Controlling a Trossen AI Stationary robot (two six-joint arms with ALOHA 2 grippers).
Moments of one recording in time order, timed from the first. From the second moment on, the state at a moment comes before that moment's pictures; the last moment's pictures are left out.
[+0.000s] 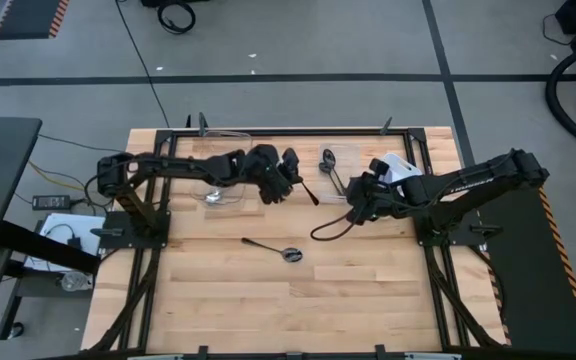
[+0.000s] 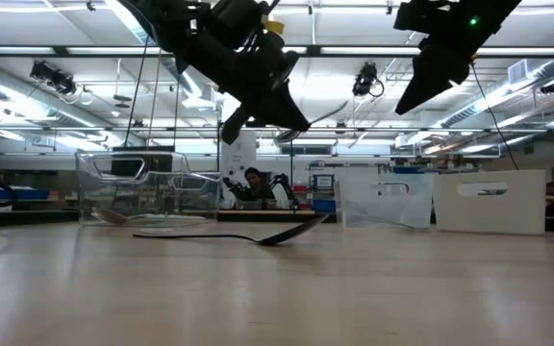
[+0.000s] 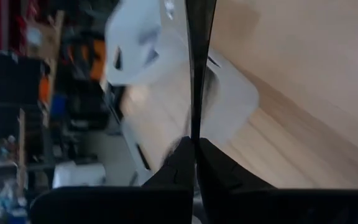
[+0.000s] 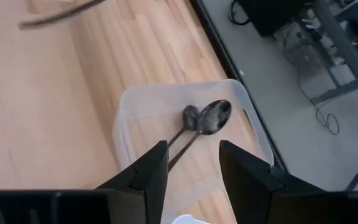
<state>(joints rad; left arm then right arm) 0.24 1.70 1.10 0.05 0.01 1.29 0.17 1.19 0.89 -0.72 0.76 0.23</state>
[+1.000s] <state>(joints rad) 0.37 1.95 1.25 0.36 0.41 1.66 0.17 1.19 0.89 -0.62 0.87 0.20</state>
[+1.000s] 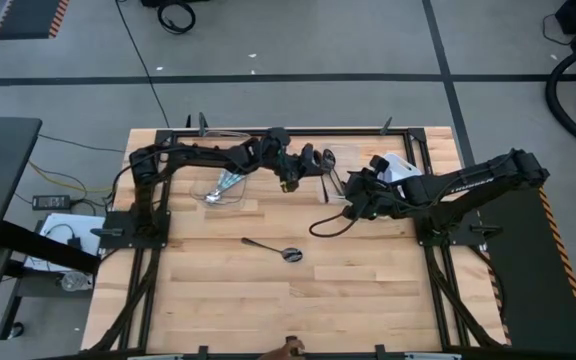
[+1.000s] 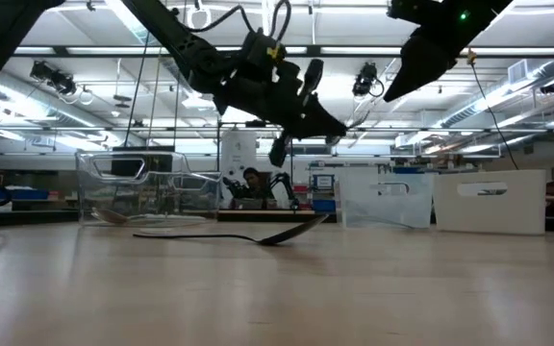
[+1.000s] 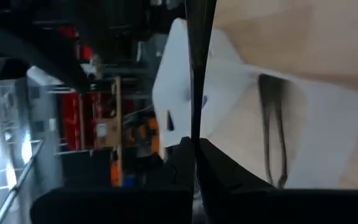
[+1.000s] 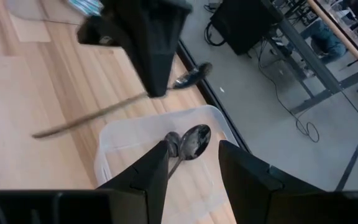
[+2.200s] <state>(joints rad) 0.36 2.09 1.39 0.44 0.25 1.69 -0.18 1.27 0.89 -0.52 0.40 0.60</state>
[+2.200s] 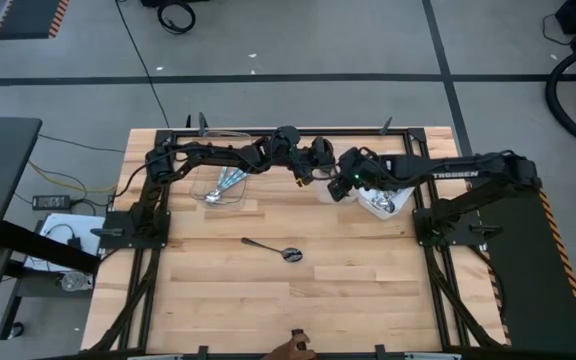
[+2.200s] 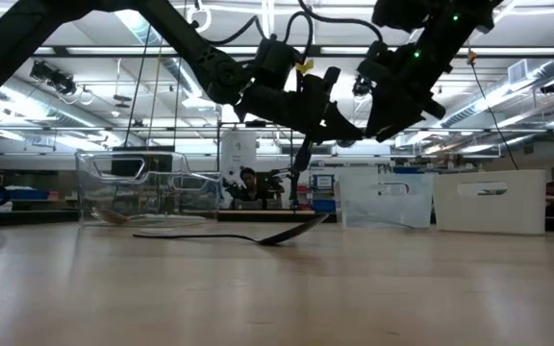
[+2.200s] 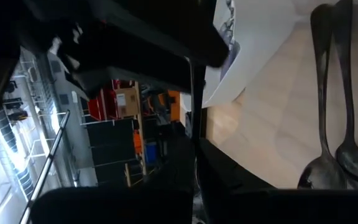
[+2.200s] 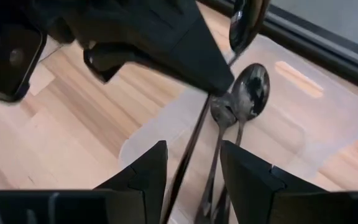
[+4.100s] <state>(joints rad) 0.27 1.97 1.39 -0.04 0.03 0.92 -0.36 1.42 0.81 -0.49 0.26 0.65</state>
